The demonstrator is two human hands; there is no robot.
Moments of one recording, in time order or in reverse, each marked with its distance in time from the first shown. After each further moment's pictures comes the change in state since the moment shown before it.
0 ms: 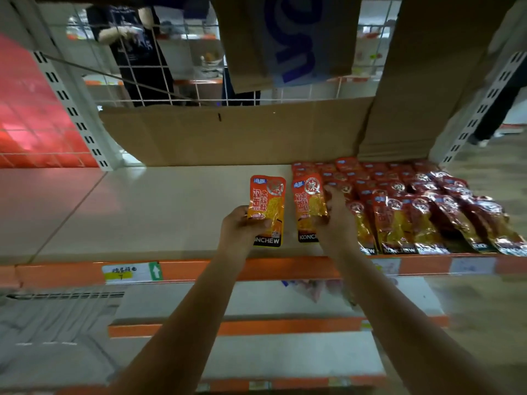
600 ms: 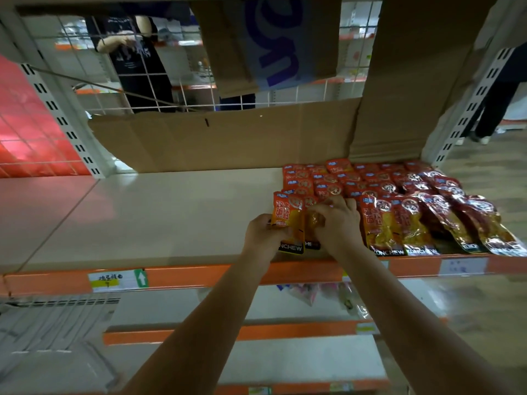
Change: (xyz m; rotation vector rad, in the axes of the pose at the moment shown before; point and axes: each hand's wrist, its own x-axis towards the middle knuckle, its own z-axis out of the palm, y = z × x) left_hand -0.001 -0.003 0.061 0.174 -0.057 -0.063; right_hand 0.016 0.016 -0.028 -0.557 -0.141 -0.067
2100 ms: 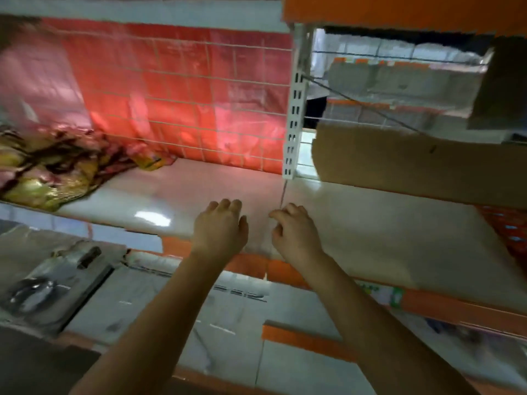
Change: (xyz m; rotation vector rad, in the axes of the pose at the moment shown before) left_hand -0.027 -0.040 -0.494 1.214 0.471 0.363; right_hand -0.036 -0.459 0.168 0.104 -0.066 -0.491
